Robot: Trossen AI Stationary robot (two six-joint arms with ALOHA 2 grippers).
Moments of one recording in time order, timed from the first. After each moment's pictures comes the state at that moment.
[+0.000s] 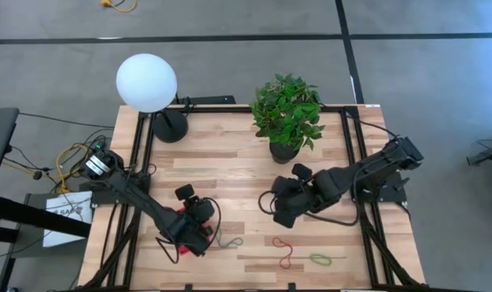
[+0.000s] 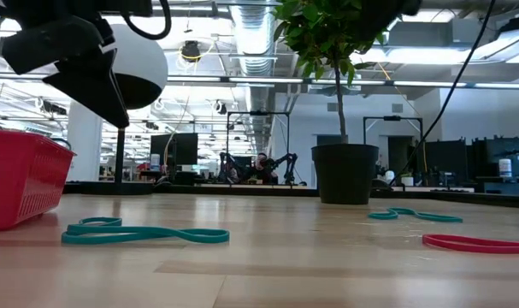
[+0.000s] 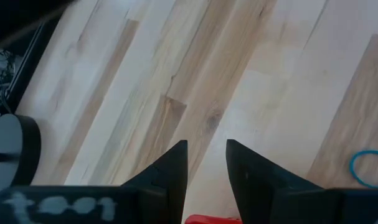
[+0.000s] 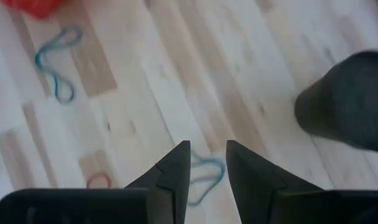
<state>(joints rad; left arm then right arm) -0.63 1.75 1.19 -1.08 -0.72 -1.03 0.43 1.66 1.55 -1.17 0.39 0.71</state>
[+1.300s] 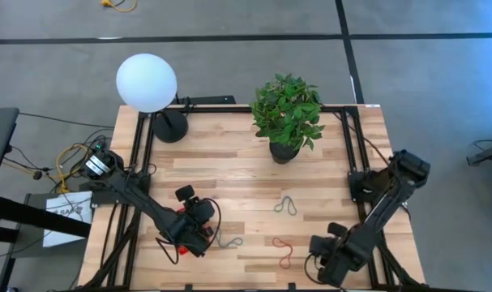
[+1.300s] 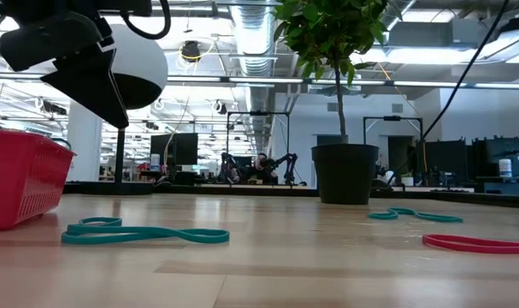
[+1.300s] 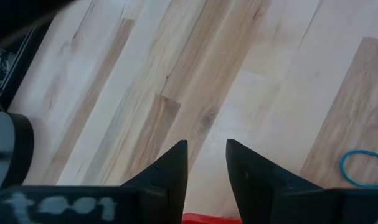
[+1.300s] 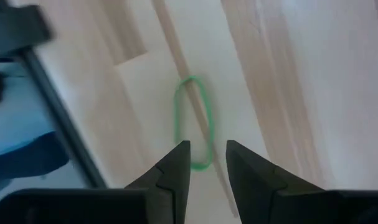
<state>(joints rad) -0.63 1.75 1.19 -1.06 -0.71 -1.04 0.94 1.72 1.15 -0.88 0.02 1.25</state>
